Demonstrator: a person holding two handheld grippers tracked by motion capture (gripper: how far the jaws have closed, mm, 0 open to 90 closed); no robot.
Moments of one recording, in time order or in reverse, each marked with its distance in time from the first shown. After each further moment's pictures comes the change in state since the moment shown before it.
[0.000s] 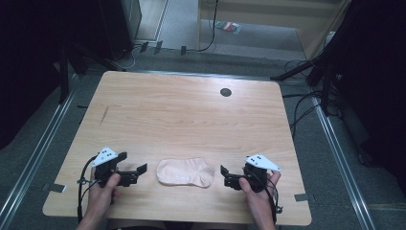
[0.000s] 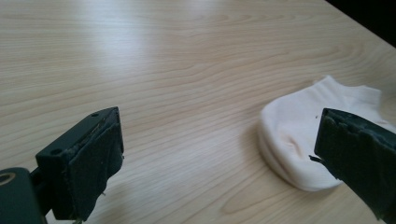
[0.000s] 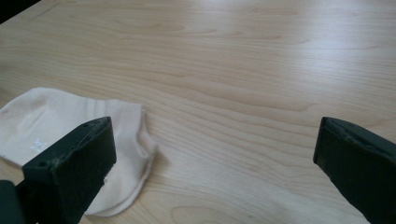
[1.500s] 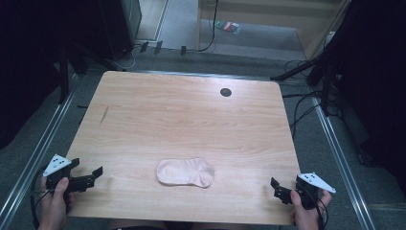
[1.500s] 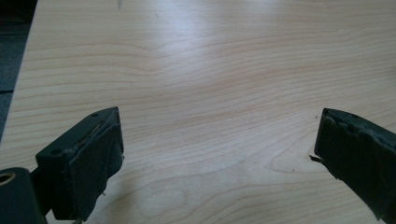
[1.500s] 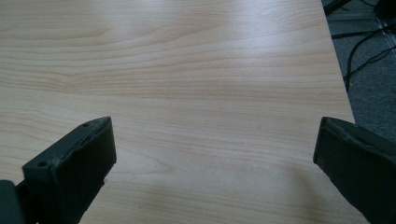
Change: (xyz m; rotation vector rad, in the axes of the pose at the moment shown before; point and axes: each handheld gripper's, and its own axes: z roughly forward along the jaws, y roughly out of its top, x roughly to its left) left arm 0.086 -0.032 -0.068 0.007 0.238 -0.007; right arm -0.121 -0.060 -0.062 0.035 -0.233 0.119
